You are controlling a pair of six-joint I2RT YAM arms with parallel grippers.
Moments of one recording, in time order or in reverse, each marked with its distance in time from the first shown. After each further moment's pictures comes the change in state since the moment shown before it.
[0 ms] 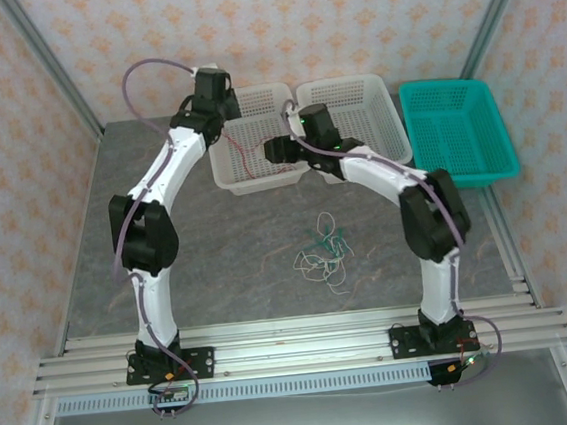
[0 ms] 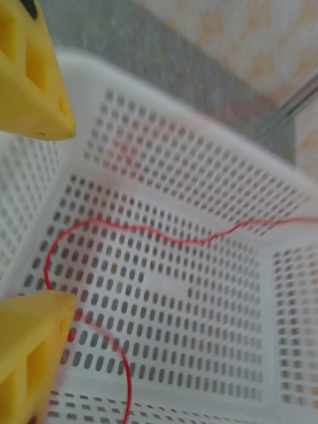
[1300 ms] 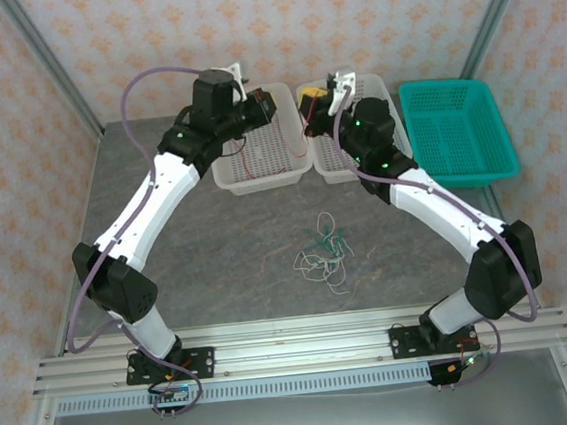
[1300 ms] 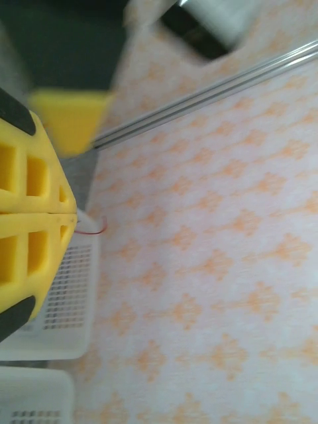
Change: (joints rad) left arm -0.191 -0.396 -0.232 0.014 0.399 -0.299; right arm -0.010 -0.428 -0.237 0.433 0.200 -0.051
